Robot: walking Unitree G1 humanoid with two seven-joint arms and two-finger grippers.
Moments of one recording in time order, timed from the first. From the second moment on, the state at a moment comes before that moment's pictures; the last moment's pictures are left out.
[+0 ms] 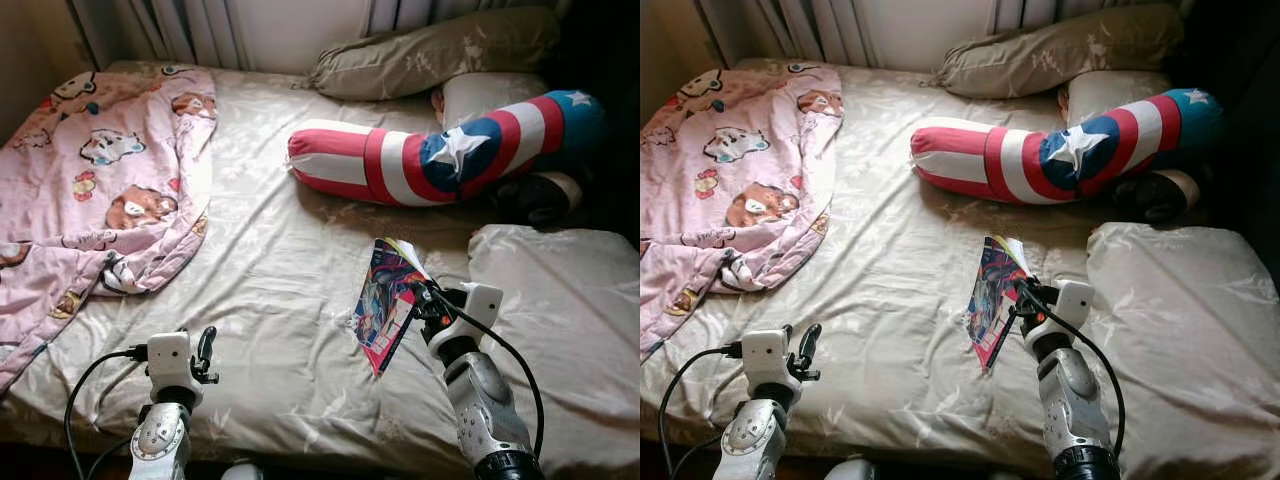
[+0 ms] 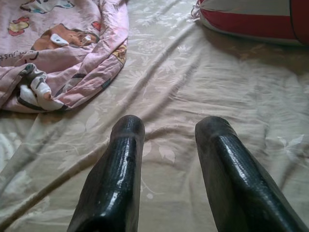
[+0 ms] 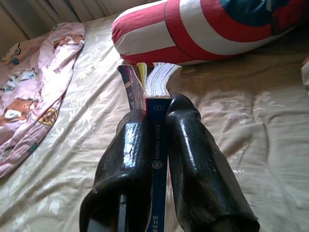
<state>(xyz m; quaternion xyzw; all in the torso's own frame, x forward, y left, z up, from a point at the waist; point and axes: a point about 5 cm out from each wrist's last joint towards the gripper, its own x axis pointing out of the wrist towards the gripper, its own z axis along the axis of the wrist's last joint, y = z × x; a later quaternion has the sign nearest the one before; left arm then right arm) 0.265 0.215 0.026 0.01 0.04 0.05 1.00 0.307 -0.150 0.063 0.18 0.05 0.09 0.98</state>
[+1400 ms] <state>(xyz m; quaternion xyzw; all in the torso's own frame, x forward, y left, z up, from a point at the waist) 0.272 0.216 0.040 0.02 0.02 0.03 1.00 0.364 -0.156 0.099 0.46 0.01 0.03 0.89</state>
